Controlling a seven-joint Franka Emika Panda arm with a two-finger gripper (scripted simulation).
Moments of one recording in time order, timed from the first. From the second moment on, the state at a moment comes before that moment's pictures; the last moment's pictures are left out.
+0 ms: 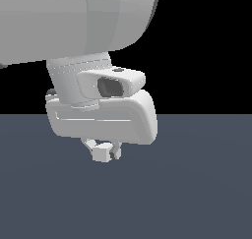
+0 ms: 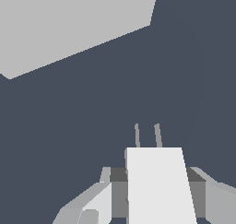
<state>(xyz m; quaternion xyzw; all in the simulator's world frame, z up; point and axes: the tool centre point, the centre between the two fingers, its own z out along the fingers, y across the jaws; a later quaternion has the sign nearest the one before) -0.057 0.040 0.026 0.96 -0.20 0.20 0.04</state>
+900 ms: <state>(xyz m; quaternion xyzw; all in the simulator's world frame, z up) -0.043 0.034 0.078 0.98 -0.03 0.21 0.01</state>
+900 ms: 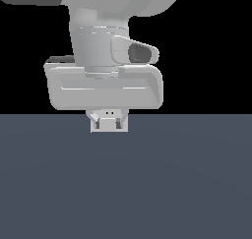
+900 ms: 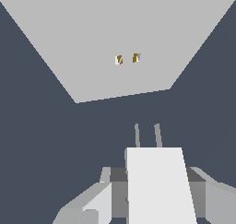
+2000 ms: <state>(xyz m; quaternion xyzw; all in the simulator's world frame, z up) -0.036 0.035 0.100 0.98 0.05 0.21 -0.01</state>
